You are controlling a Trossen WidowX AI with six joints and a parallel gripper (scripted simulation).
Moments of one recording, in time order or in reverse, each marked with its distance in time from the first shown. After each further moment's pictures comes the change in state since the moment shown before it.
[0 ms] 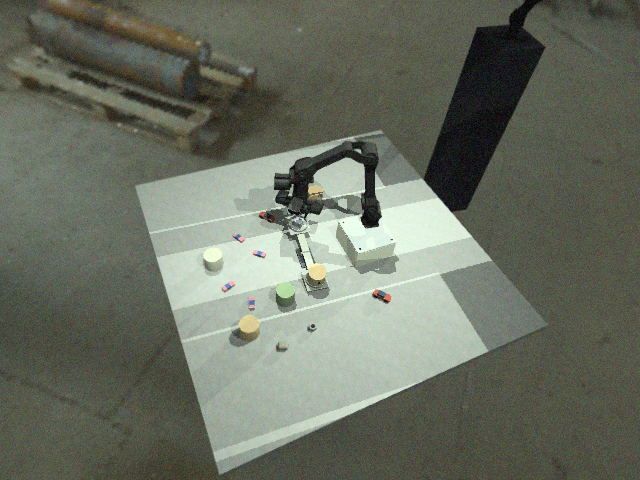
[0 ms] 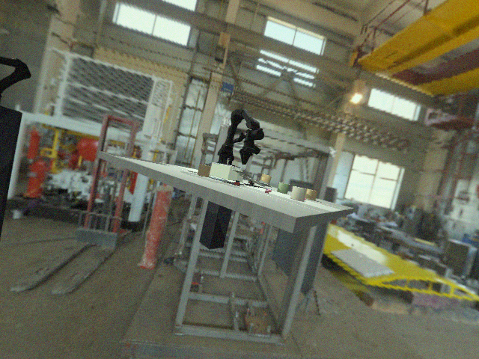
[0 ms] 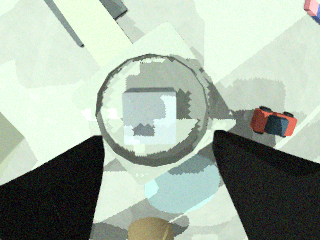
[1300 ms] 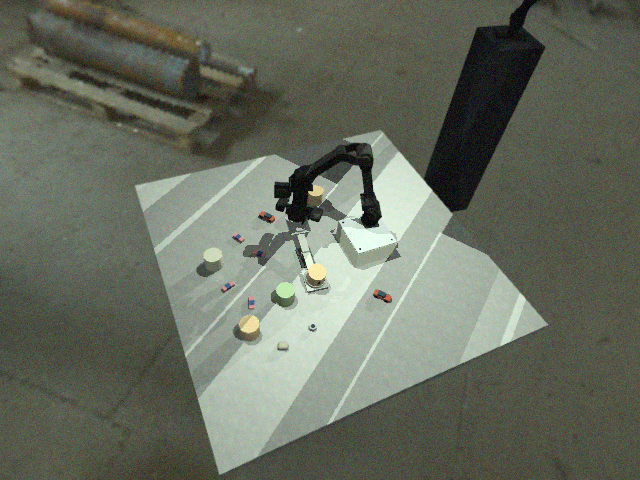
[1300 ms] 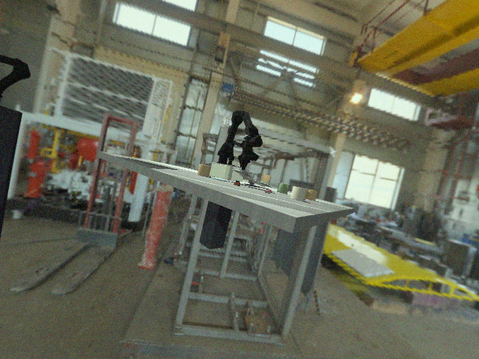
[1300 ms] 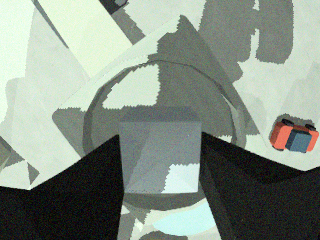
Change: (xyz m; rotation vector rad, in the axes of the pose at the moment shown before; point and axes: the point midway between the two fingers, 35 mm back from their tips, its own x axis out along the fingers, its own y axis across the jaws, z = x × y) arm 0.042 0.002 0.000 0.002 0.002 0.008
